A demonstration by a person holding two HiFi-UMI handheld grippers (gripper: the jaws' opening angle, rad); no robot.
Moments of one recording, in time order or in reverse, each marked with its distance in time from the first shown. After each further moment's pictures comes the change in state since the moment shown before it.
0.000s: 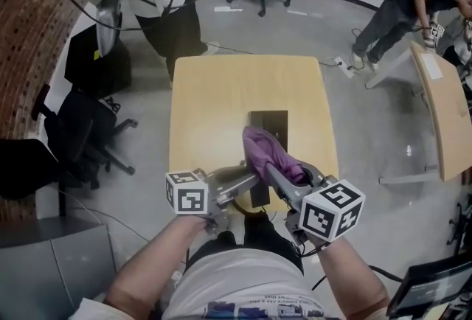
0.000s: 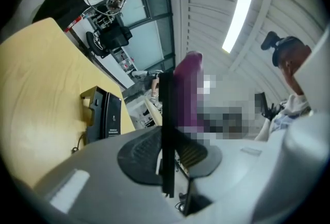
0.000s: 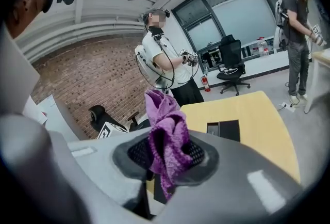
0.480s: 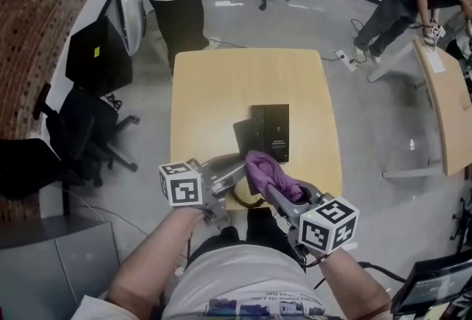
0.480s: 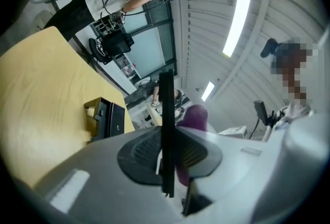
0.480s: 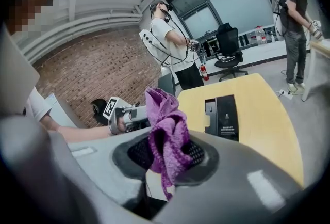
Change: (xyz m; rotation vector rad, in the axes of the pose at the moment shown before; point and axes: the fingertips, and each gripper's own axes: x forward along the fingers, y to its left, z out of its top) left arm -0.015 0.006 0.026 0.002 -0.063 0.025; right arm -0.014 0.008 -0.066 0.049 0.109 0.000
